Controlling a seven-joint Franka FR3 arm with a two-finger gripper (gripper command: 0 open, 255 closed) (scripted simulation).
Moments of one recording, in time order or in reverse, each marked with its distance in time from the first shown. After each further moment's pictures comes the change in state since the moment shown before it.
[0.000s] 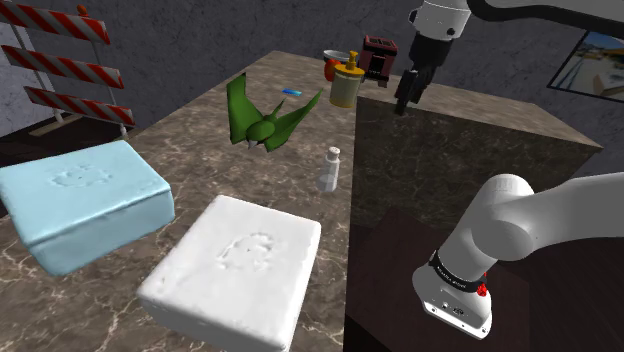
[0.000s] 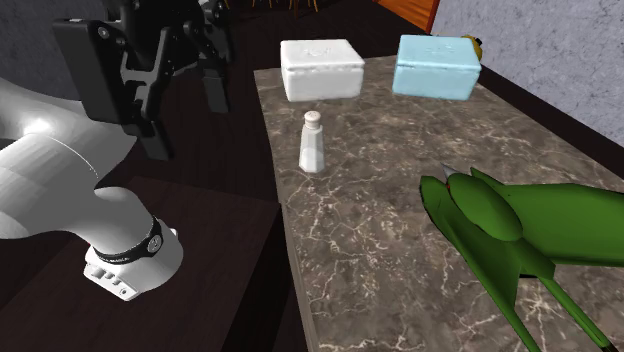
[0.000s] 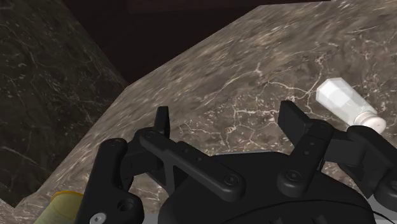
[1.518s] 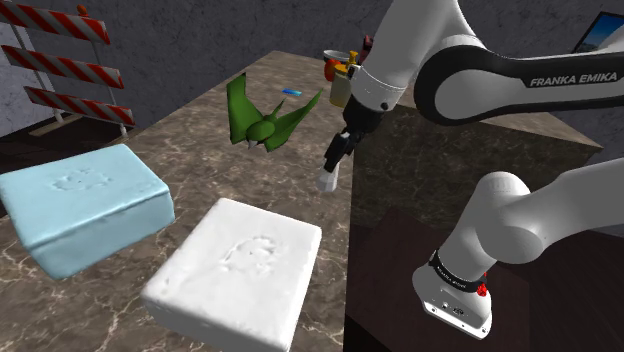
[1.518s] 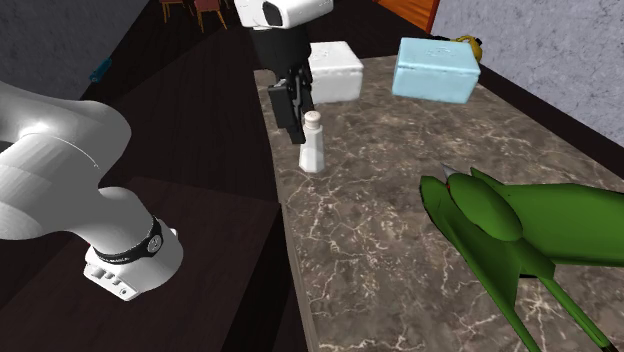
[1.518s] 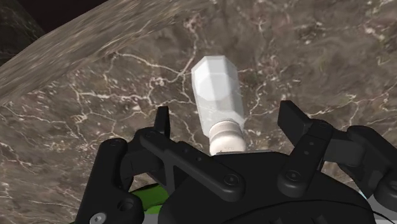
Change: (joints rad) arm 0.153 0.092 0.260 -0.259 0.214 0.538 0.214
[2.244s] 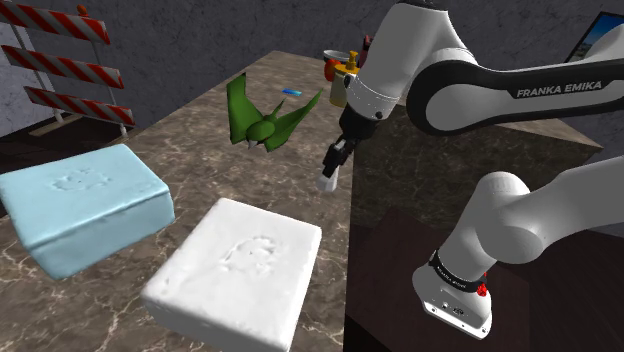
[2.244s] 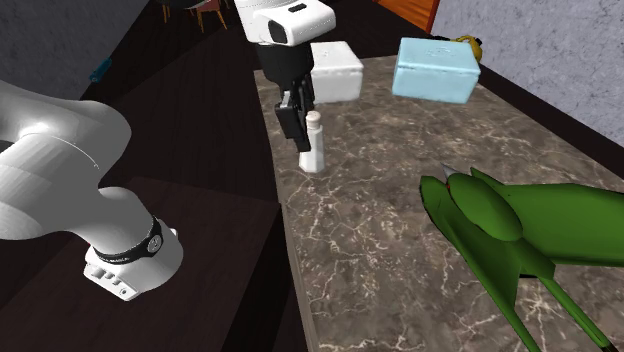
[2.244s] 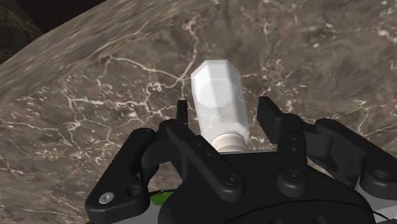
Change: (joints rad) arm -0.001 0.020 0.007 -0.032 0.002 0.053 0.002
